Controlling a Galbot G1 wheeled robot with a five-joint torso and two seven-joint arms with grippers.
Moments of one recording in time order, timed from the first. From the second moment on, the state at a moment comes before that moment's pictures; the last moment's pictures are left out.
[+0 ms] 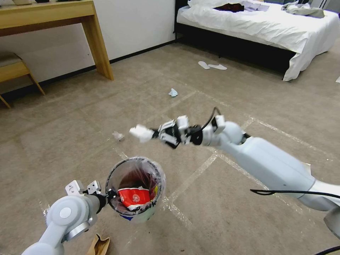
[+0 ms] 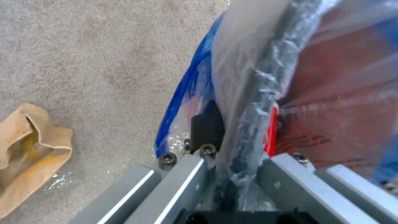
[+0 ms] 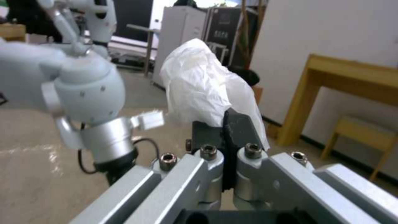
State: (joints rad) left arm 1.35 -1.05 -0.49 -2.10 -1.67 0.60 -1.02; right arm -0.21 0.96 -0.55 1.50 0.94 0.32 -0.96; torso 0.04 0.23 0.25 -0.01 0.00
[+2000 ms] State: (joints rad) left arm 1.40 -1.06 -0.51 -2.15 -1.66 0.60 -1.02; right arm -0.26 1.26 -0.72 1.15 0.78 0.42 -1.03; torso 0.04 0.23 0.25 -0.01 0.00
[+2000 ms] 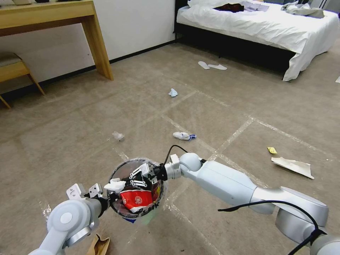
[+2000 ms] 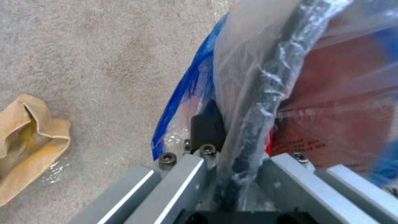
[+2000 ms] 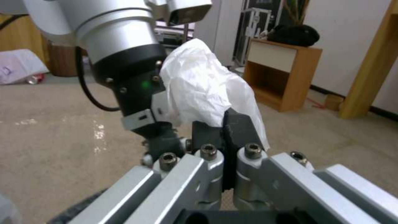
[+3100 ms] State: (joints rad) left arm 1.38 -1.04 -0.52 -2.15 -1.69 0.60 -1.04; right arm -0.24 1.21 -0.71 1.11 0.73 0.45 -1.06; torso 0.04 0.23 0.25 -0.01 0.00
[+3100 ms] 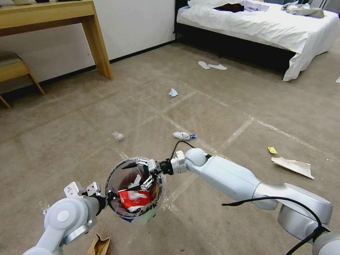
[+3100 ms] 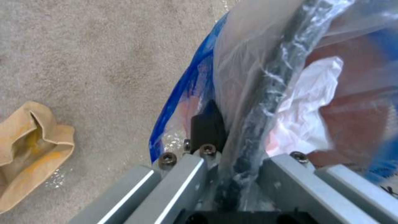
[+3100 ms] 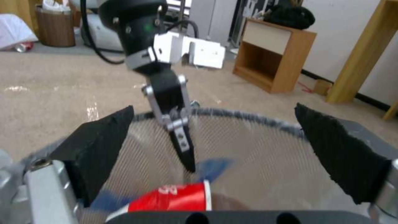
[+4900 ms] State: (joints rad) left arm 1.42 -1.03 -0.59 -2.21 -1.71 0.62 -1.07; right arm -1.40 1.18 0.80 1.83 0.37 0.47 -0.10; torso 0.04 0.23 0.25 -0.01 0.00
